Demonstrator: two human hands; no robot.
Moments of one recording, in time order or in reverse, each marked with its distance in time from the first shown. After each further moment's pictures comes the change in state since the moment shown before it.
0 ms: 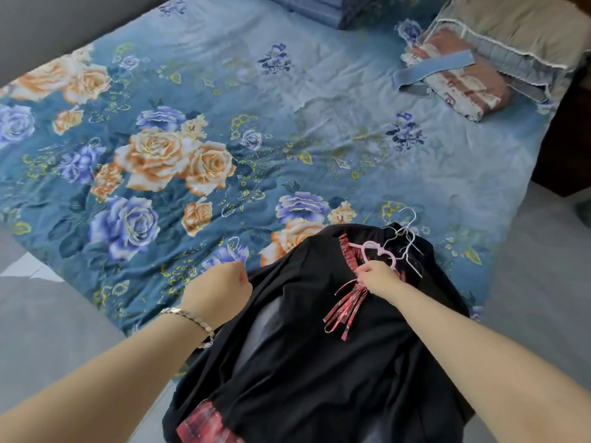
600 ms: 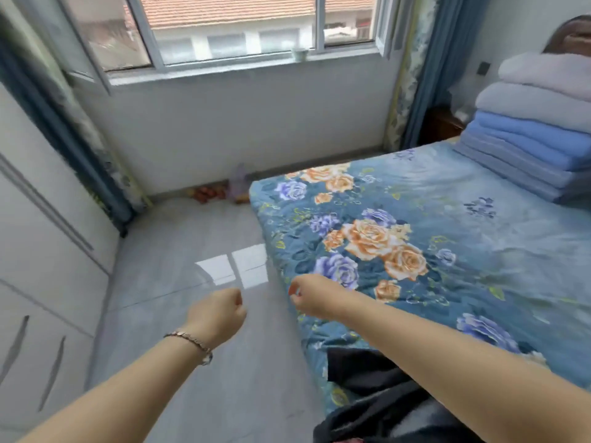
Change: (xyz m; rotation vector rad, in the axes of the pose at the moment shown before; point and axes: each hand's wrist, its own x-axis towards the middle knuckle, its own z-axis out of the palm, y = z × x) left_hand -0.280 -0.327 -0.080 -0.199 0.389 -0.487; right_hand -0.353 -0.322 0.264 -0.816 -0.209 -1.103
